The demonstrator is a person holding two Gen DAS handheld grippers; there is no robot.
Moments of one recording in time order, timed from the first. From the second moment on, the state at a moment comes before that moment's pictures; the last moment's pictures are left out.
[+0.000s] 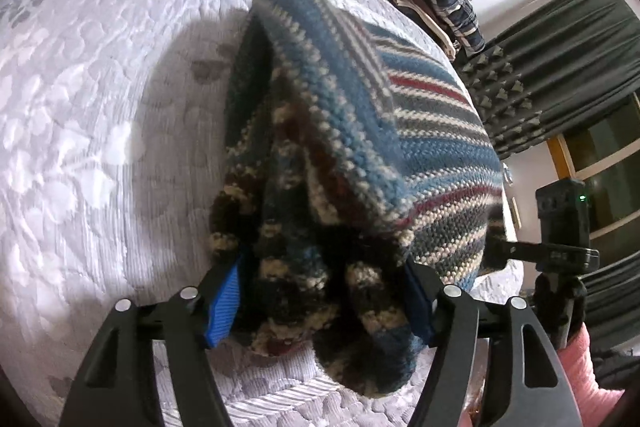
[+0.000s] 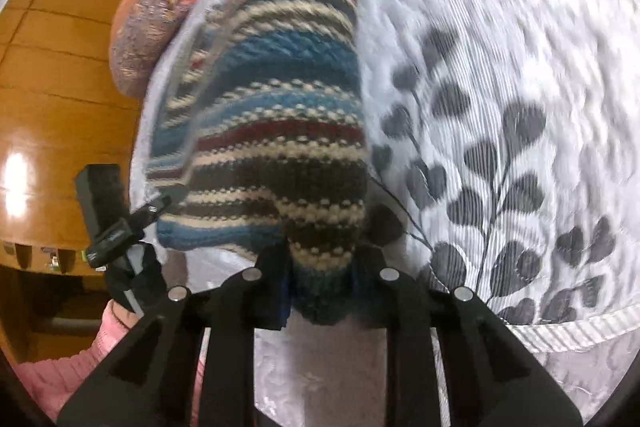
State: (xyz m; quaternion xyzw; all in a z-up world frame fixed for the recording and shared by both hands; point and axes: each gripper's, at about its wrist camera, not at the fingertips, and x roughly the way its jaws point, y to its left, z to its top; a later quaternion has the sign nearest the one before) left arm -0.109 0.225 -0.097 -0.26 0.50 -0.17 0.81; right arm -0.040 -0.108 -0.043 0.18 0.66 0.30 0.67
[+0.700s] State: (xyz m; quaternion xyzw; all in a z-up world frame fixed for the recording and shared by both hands) left arm -0.160 0.203 -0.036 -0.19 0.50 -0.01 0.84; right arm -0.106 -0.119 0.017 0.01 0.58 0.16 0.80
